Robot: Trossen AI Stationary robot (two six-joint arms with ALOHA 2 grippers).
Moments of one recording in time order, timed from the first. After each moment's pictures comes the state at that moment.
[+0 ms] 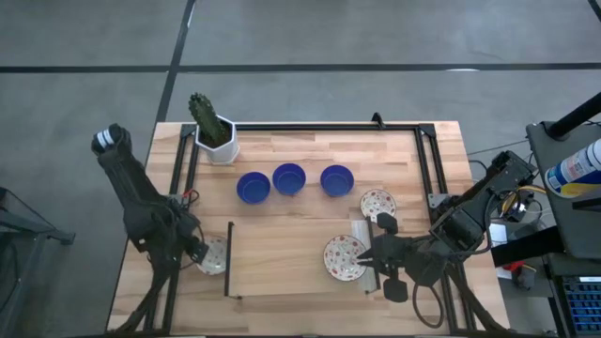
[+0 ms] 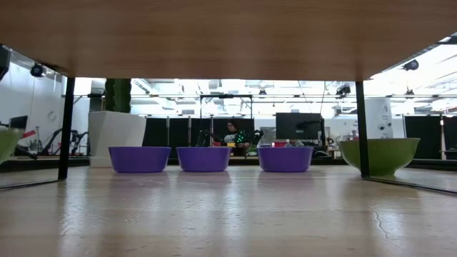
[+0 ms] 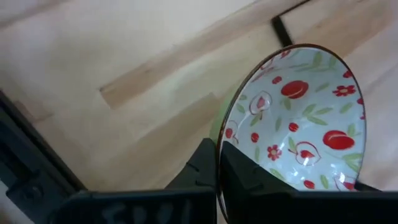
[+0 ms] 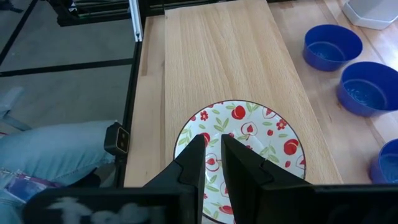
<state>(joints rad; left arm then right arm) -1.10 0.88 0.53 -1.00 -0.35 -2.15 0.71 1.41 1.46 -0.83 0.47 0.63</state>
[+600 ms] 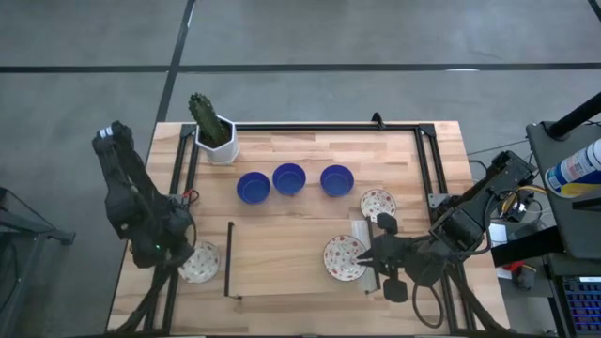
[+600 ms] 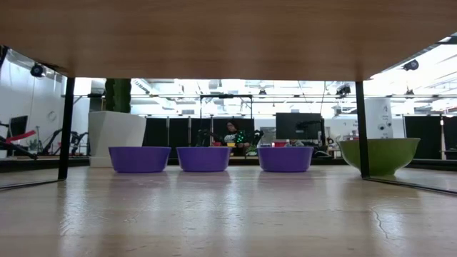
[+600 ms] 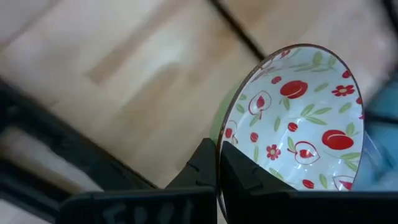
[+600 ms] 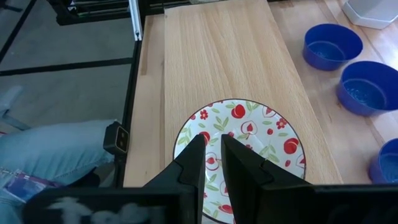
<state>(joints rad) -1.10 0.77 0.77 -1.17 -0.25 -1.87 0.71 1.41 1.46 -0.83 0.47 0.63</state>
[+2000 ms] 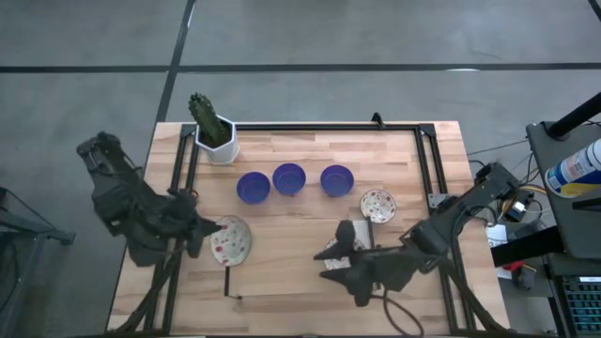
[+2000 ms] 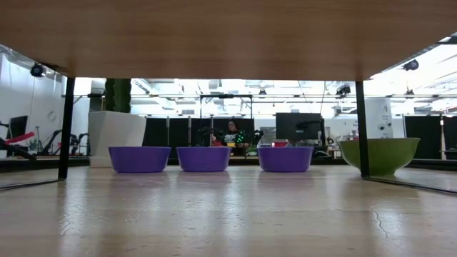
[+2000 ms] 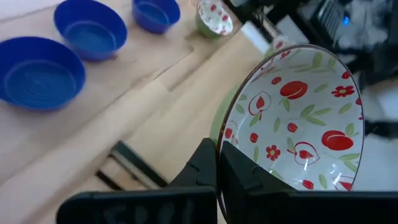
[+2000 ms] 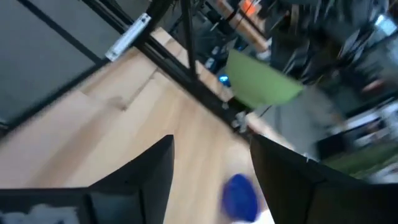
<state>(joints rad) -0.88 1.01 1.24 -1.15 -0.75 -1.55 0.63 1.61 1.57 -0.43 0.55 -0.43</state>
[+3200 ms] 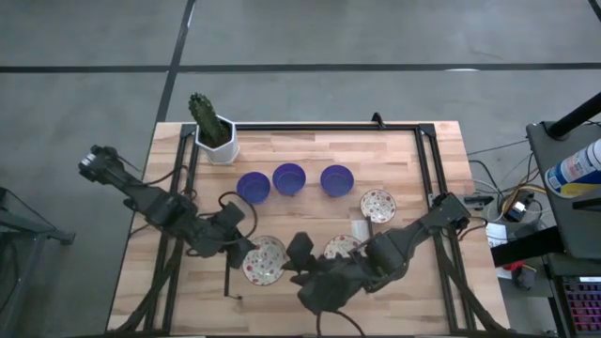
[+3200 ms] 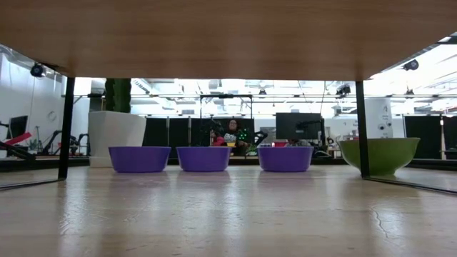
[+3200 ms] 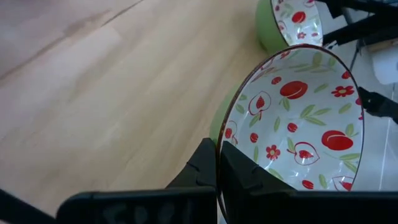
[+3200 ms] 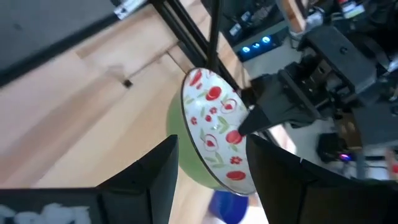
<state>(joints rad) -0.56 1.21 1.24 -0.81 -0.30 -1.33 0.55 2.09 2.33 -0.97 0.46 -0.52</state>
